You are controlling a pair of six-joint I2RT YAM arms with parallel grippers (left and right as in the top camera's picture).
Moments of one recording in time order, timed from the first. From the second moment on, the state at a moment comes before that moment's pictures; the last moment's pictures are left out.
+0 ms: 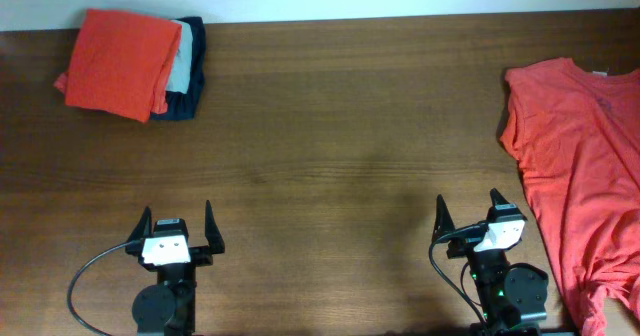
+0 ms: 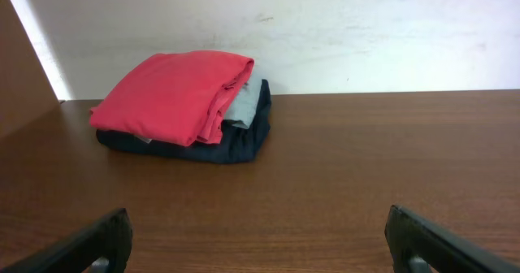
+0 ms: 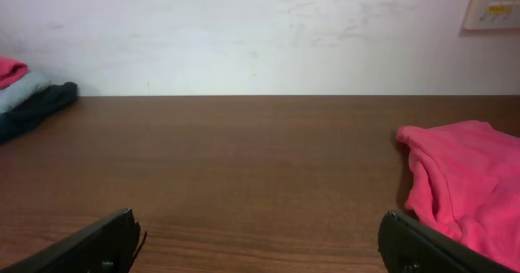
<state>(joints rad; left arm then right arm) -0.03 0.01 0.01 -0.07 -0.12 0.04 0.06 0.02 0.01 -0.07 -0.03 0.05</state>
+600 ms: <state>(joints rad) -0.03 0.01 0.01 -0.07 -0.12 0.04 0.06 0.02 0.01 -0.07 -0.02 0.05</state>
